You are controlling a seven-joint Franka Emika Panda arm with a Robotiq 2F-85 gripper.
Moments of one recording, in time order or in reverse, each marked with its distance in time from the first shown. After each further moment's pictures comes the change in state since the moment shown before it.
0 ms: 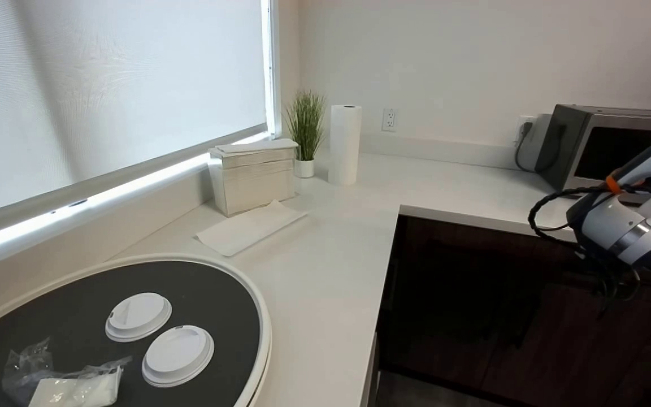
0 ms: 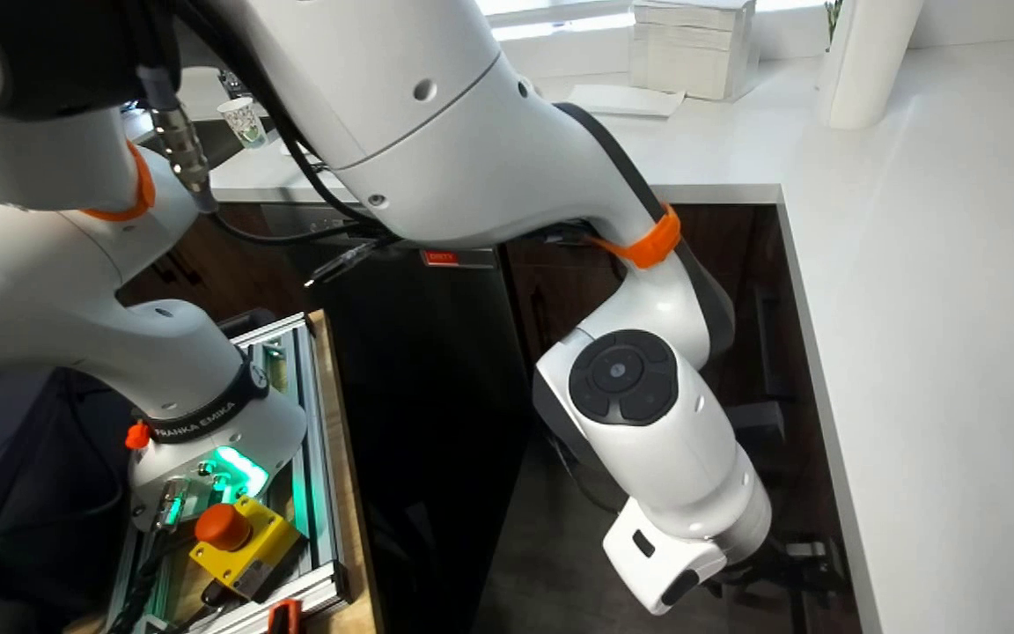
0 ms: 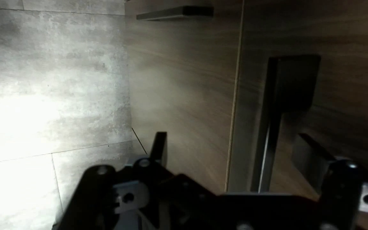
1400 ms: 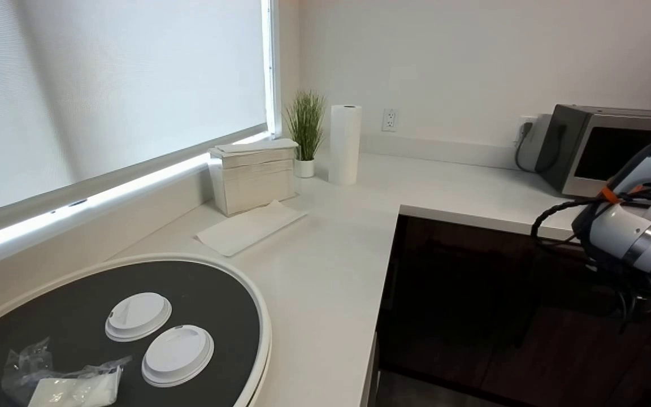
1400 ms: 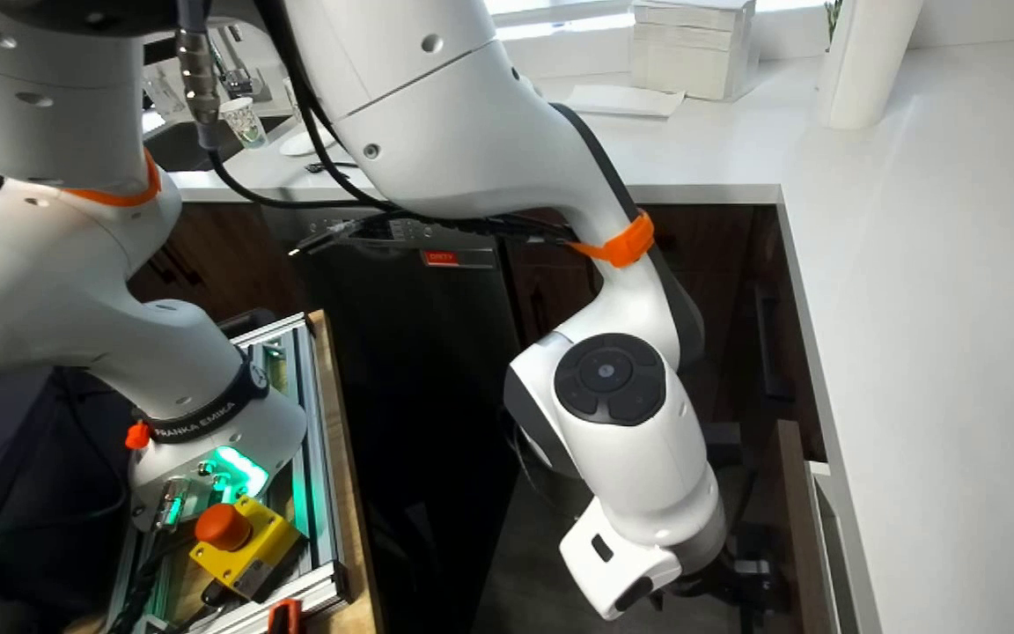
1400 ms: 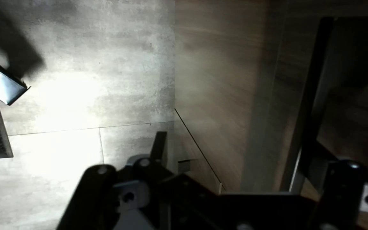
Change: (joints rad) arm 0.276 -0.028 -0.301 -0.087 0.043 -0.155 0.051
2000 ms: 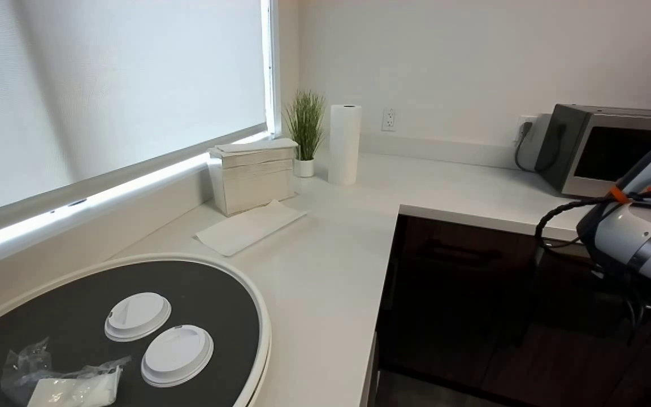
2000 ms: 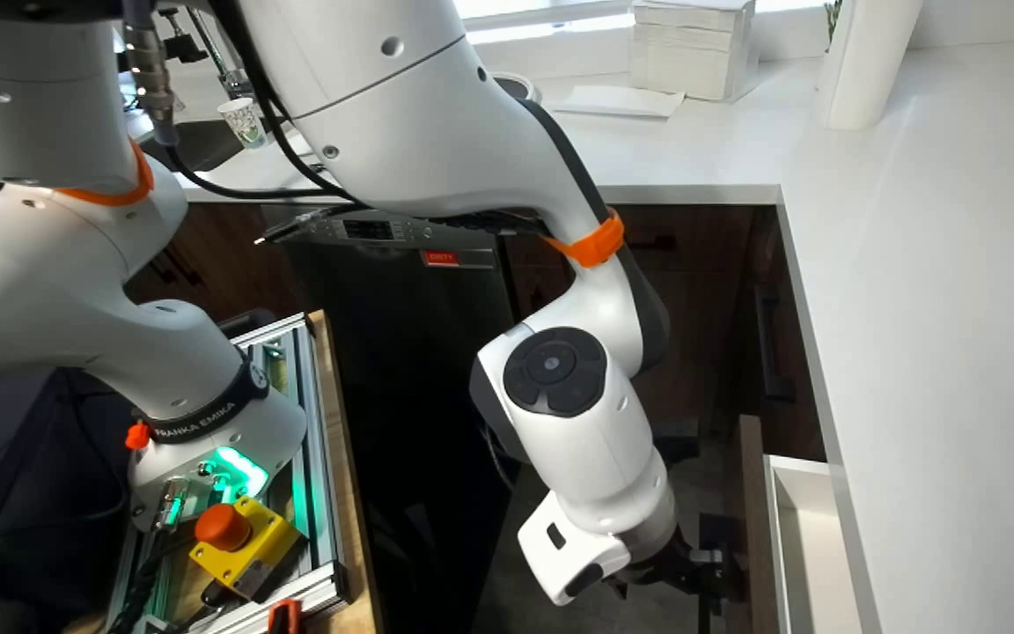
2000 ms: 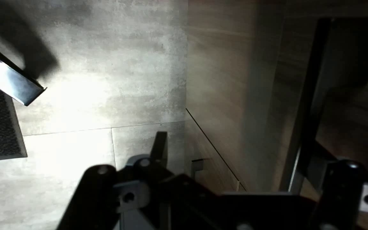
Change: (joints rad) arm -0.090 -0.062 0.109 -0.111 0.037 0.083 -0.057
